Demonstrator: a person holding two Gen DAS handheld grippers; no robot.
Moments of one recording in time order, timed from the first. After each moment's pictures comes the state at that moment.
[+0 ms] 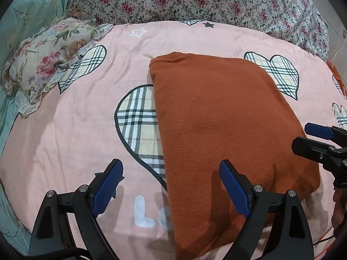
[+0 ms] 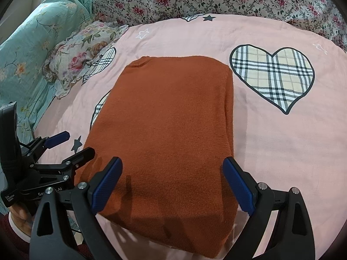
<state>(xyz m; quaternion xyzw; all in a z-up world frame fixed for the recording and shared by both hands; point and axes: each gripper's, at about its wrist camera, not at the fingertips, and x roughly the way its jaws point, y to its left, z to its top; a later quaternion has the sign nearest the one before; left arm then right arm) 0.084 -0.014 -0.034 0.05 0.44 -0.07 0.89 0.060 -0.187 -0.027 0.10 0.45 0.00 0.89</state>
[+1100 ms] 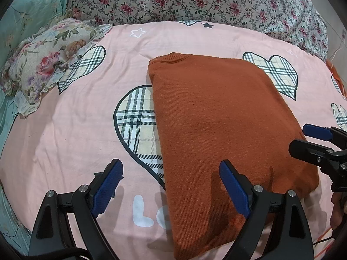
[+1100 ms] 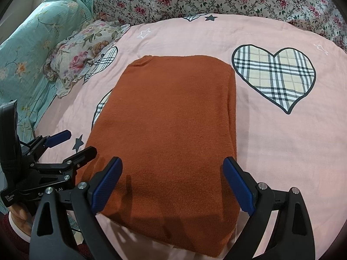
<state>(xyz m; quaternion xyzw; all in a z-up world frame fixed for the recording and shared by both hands) 0.083 -0.016 -0.034 0.05 0.44 -0.07 0.89 0.058 -0.183 -0.026 0.10 0.45 0.00 0.89</state>
